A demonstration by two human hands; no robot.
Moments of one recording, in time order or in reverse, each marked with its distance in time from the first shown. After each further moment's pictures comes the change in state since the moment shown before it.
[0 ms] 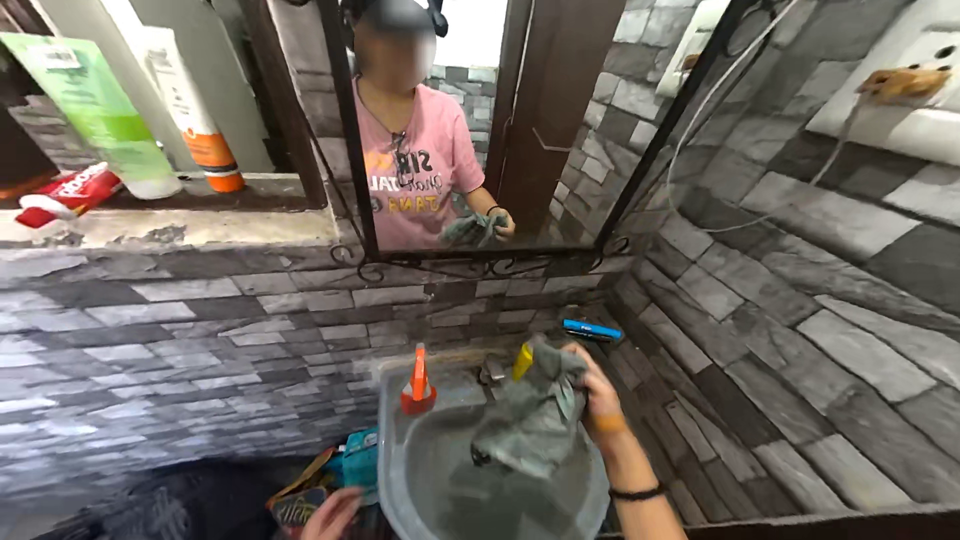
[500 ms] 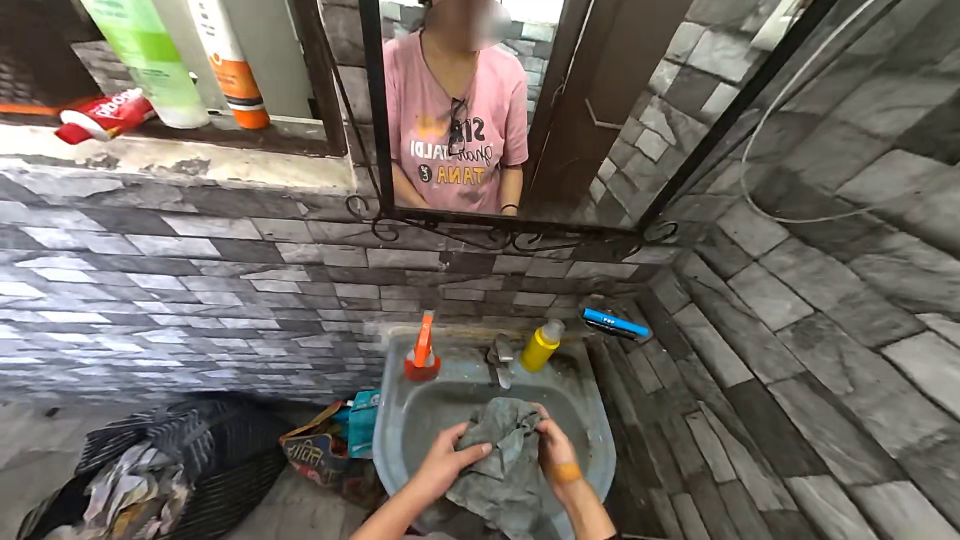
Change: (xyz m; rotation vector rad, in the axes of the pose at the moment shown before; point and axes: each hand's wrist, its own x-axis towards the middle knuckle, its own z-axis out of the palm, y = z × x) left_hand 0.022 0.126 0.171 -0.226 -0.377 0.022; right_hand -0.066 0.091 0.013 0.180 -0.053 0.456
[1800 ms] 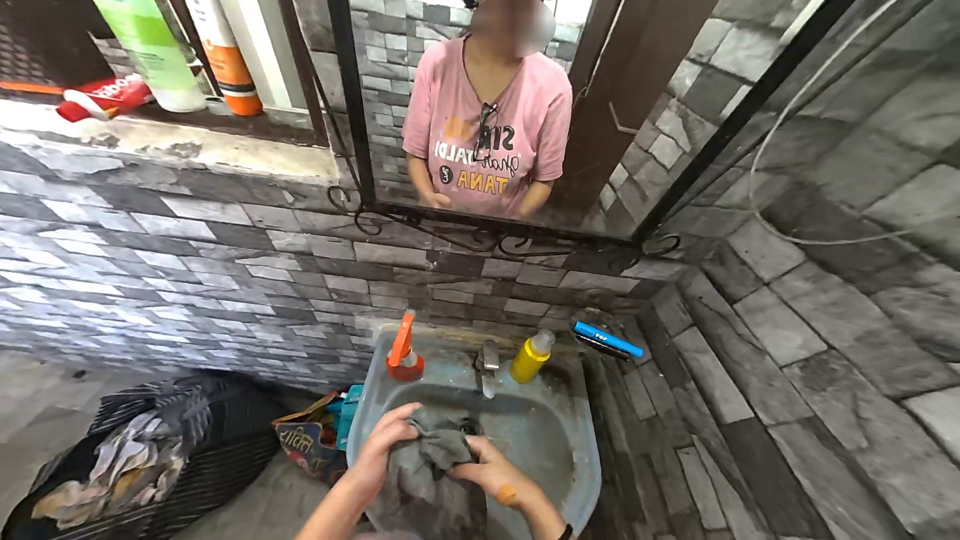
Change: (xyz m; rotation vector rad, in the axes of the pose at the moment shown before) left_hand -0.026 0.051 -0.003 -0.168 0.278 0.233; right_hand 0.019 -0.008 0.012 -0.364 -0.810 0.007
